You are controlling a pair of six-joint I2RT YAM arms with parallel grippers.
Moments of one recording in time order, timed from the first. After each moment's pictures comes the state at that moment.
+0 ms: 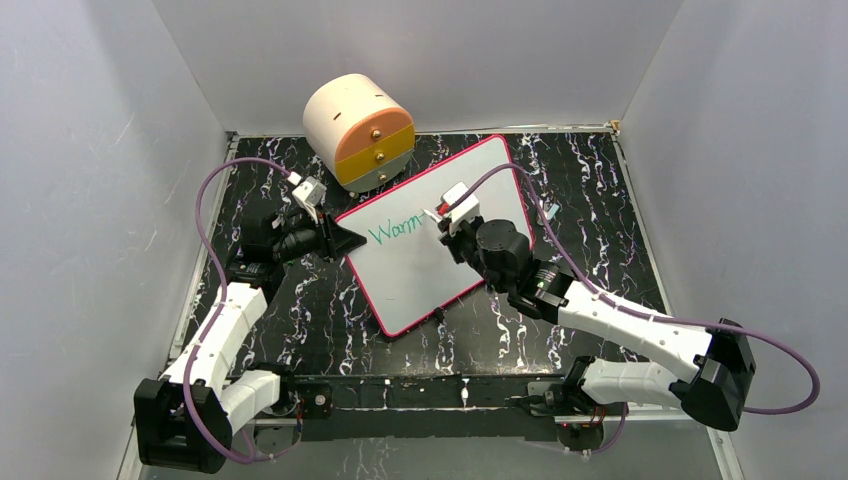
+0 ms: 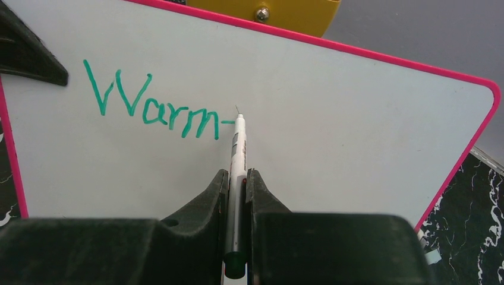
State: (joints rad) left arm -0.13 1.03 0.68 -0.03 0.83 -0.17; right arm 1.01 1.12 0.89 0.02 0.37 -0.13
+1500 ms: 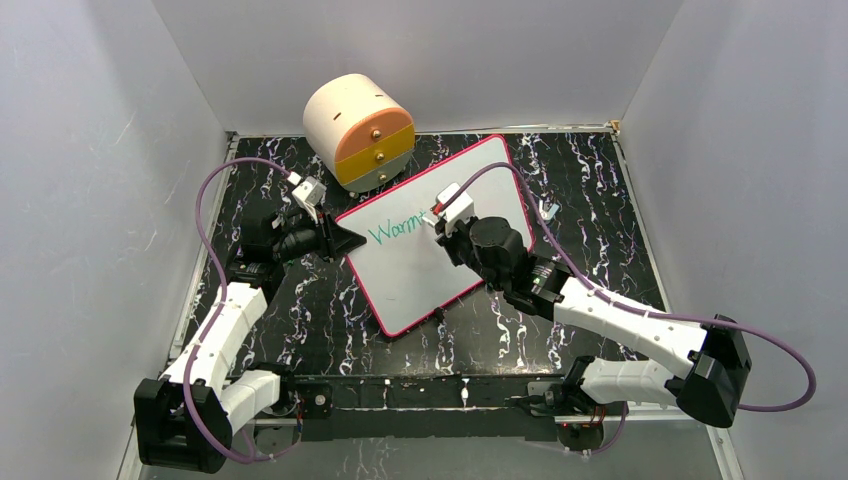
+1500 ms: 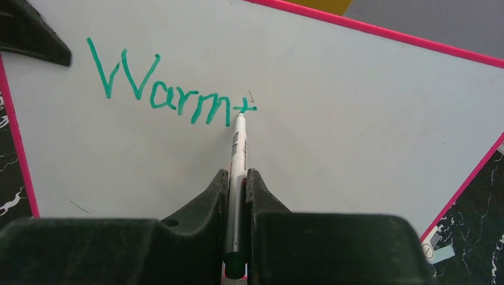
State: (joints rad) left arm -0.13 1.03 0.68 -0.03 0.83 -0.17; right arm 1.00 1.15 0.91 -0.04 0.33 -0.11
